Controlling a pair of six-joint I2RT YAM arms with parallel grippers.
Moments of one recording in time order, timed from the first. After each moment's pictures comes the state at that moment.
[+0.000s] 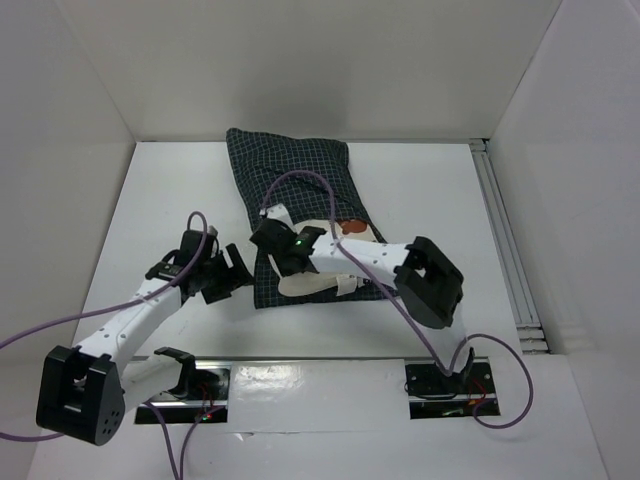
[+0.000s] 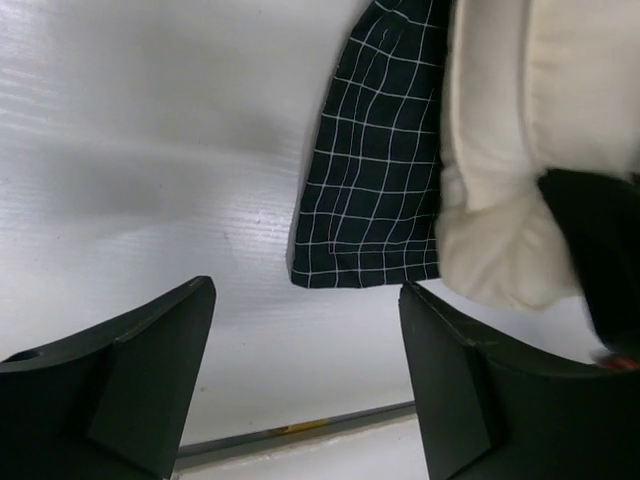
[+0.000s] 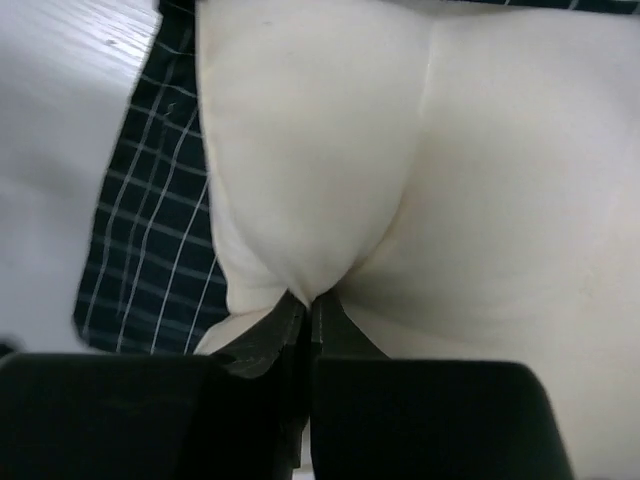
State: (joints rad) left arm -0.23 1.06 0.61 -0.55 0.16 -0.71; right arm 1.04 2.03 1.55 -0.59 0.44 0.48
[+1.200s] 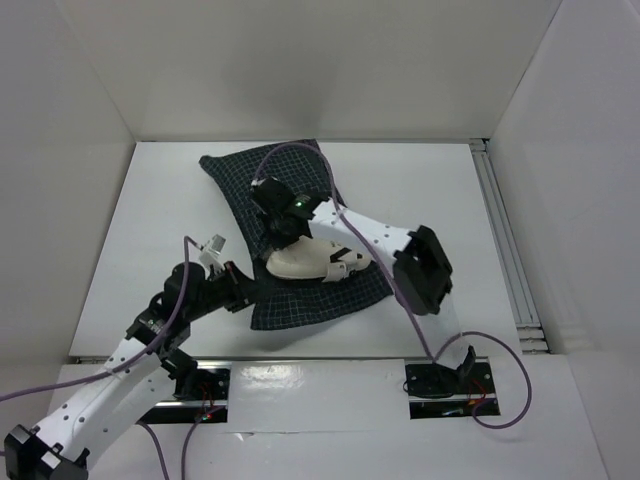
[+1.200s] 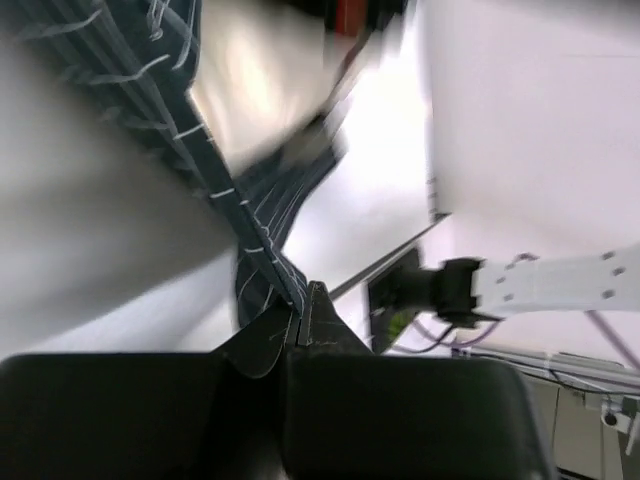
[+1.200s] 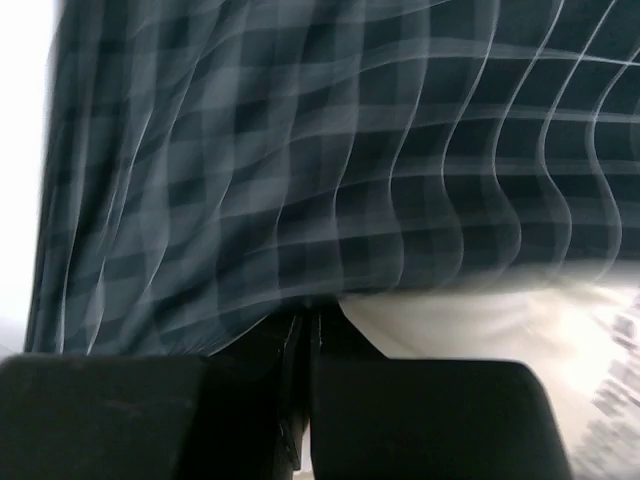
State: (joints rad) left arm -0.48 0.58 0.45 -0.20 0.34 -0.97; right arm 0.94 1.99 1.81 -0.74 0.19 0.36
